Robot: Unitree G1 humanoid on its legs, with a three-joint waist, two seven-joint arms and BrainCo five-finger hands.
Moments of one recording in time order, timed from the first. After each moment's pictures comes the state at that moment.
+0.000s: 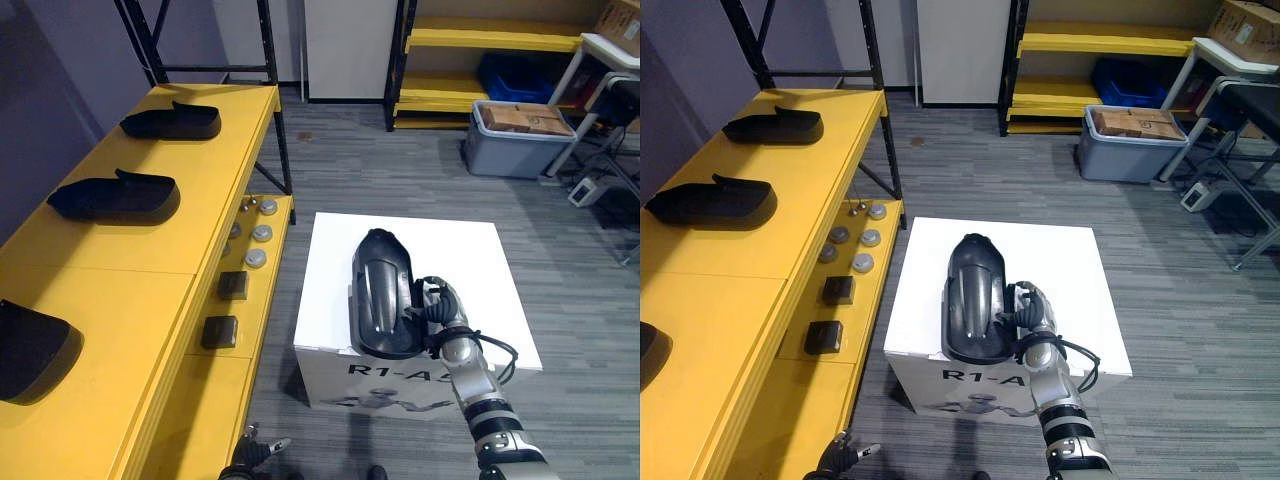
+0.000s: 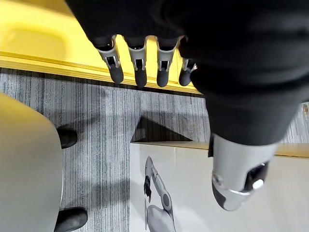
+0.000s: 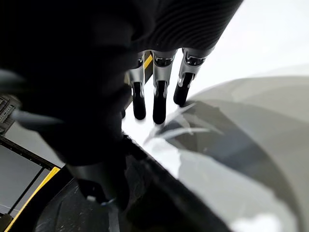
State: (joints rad) left arm 0.14 0.05 0.01 0.85 0.10 -0.04 0.13; right arm -0.33 -0.16 -0.04 0.56 -0.48 0.05 -0.19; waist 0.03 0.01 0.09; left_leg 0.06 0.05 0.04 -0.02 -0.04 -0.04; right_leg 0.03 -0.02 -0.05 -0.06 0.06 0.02
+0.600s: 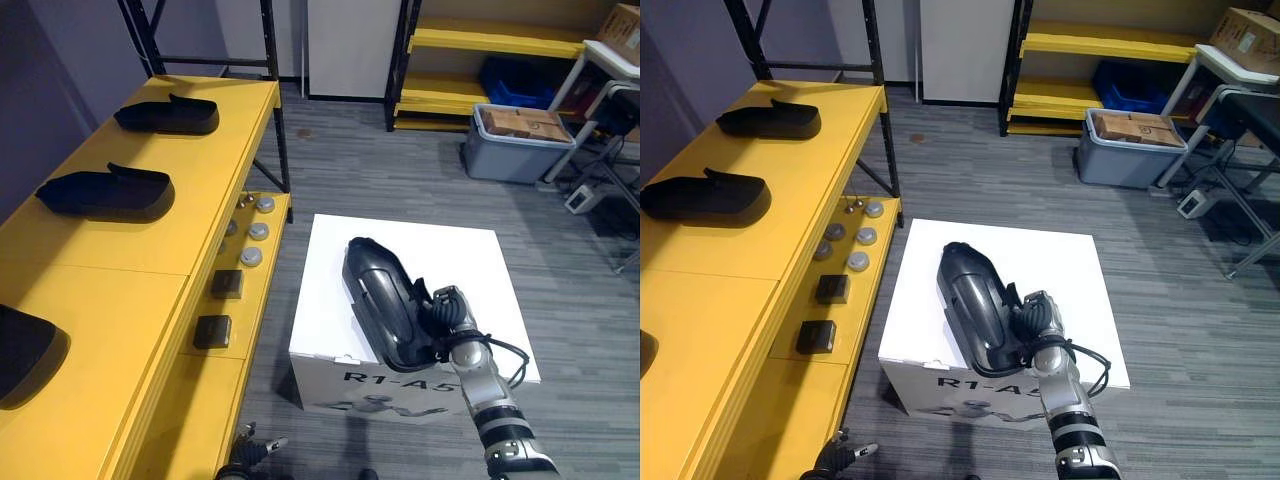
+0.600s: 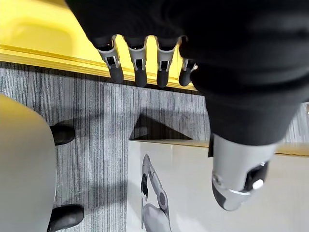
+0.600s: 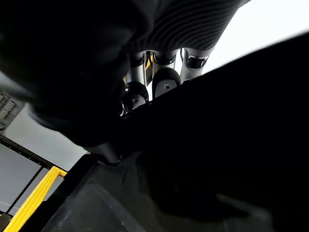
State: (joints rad) left arm 0.15 0.06 0.01 0.82 0.10 -0.03 0.13; right arm -0.23 -0.18 -0.04 0.43 -0.43 0.04 -0.16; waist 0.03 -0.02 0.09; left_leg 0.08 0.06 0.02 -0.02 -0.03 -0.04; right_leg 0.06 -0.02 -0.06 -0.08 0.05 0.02
